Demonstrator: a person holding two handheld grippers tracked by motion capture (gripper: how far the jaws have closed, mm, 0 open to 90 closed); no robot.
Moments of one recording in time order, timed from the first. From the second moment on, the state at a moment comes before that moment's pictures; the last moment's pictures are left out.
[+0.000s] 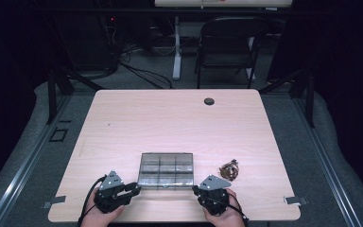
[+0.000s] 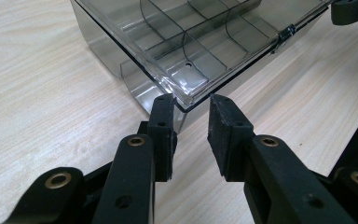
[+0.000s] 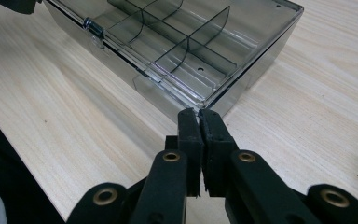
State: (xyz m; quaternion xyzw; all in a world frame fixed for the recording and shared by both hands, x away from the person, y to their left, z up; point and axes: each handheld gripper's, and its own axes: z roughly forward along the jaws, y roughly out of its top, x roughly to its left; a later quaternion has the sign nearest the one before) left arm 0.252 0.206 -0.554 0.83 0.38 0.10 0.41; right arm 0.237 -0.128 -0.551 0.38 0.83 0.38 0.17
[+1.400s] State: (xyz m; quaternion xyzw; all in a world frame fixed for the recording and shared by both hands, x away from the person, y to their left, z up) left arm 0.250 0.205 -0.543 0.81 0.38 0.15 0.42; right arm 0.242 -0.123 -0.548 0.39 0.80 0.41 0.19
